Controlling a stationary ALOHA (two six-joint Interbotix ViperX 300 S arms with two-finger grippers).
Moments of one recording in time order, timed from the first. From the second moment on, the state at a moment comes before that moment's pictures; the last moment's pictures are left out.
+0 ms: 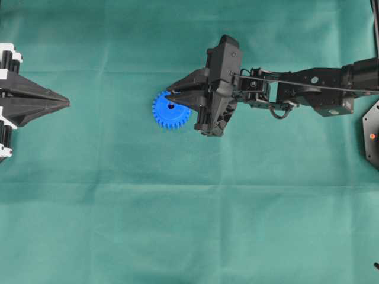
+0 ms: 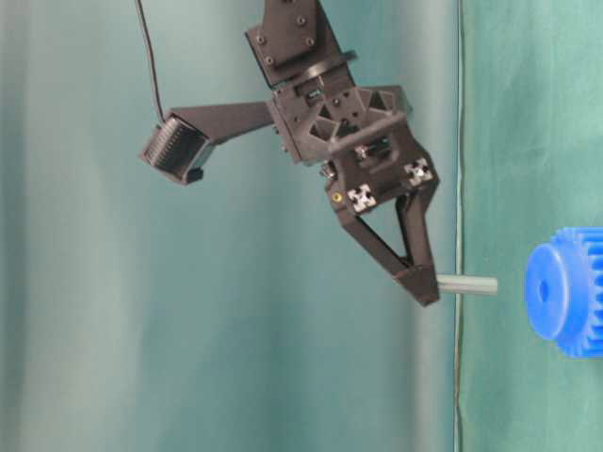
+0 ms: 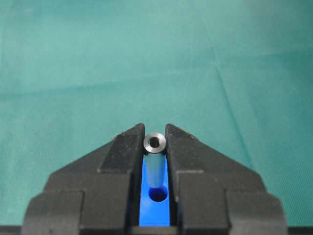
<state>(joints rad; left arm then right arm) -0.01 -0.97 1.18 0.01 -0.20 -0.01 -0.10 0.13 0.65 0.09 -0.41 -0.02</state>
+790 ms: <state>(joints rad) -0.01 -0.97 1.18 0.01 -0.19 -0.01 -0.10 0.21 0.65 0.10 -0.43 -0.02</state>
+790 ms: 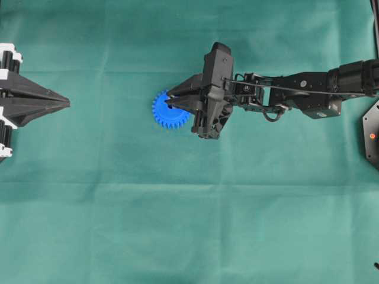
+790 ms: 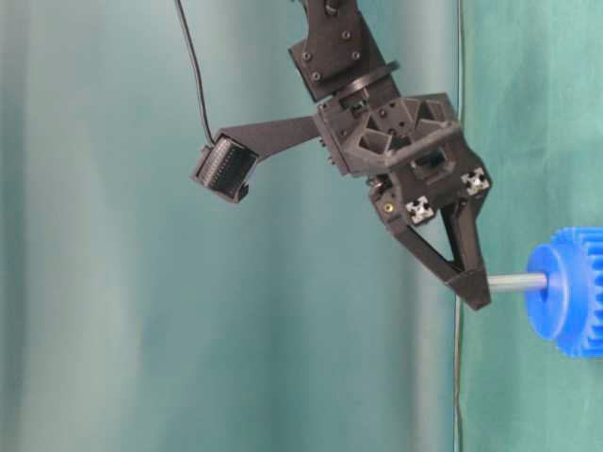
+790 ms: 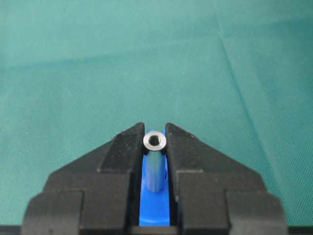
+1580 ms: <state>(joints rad) -0.01 -0.97 1.18 0.01 -0.19 -0.01 -0.09 0.19 0.63 0.10 -0.44 -0.02</state>
